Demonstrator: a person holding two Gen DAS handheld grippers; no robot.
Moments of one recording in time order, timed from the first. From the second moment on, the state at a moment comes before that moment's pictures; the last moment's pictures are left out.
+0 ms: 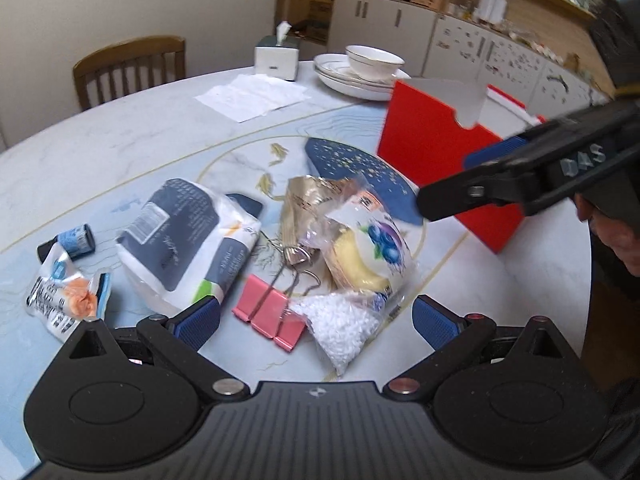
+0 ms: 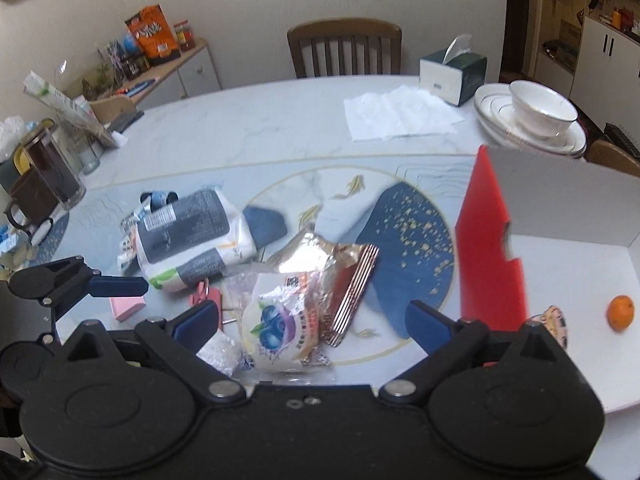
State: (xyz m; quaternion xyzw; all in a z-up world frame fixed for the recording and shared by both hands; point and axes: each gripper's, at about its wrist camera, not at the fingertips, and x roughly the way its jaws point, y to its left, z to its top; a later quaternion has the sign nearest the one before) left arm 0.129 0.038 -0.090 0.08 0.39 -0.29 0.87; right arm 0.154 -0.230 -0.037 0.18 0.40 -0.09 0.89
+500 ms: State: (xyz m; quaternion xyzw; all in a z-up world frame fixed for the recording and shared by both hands) left arm 0.114 0.011 -0.114 0.15 0.36 -0.34 0.86; right arm 0.183 -0.208 -0.068 0.17 0.44 -0.09 0.88
